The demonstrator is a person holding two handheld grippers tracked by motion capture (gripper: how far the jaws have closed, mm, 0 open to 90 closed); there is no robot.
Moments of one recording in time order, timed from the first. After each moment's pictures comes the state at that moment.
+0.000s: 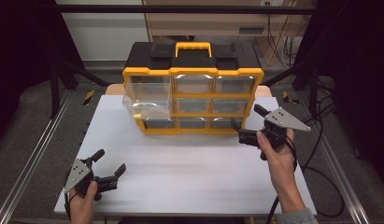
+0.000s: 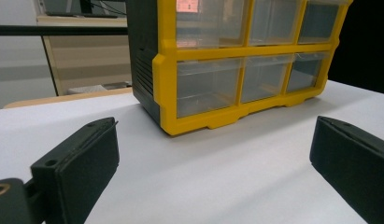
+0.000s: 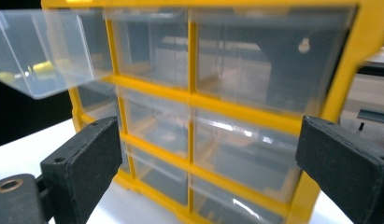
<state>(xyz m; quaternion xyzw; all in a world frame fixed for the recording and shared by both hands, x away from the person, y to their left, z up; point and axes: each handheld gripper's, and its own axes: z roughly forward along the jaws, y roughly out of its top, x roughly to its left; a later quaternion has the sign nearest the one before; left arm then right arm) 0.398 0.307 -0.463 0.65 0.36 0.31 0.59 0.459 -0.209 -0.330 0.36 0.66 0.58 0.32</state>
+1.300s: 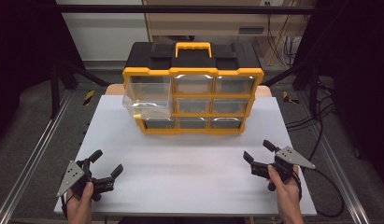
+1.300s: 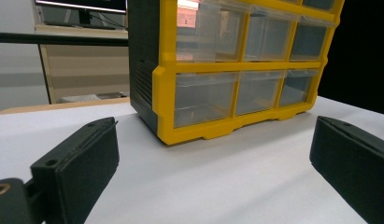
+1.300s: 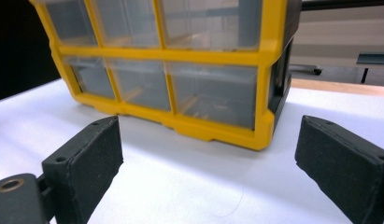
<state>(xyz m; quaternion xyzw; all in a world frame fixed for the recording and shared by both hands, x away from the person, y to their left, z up) 0.393 0.313 -0.464 0.63 0.36 0.31 0.62 0.427 -0.257 -0.447 0.41 0.65 0.57 0.28</state>
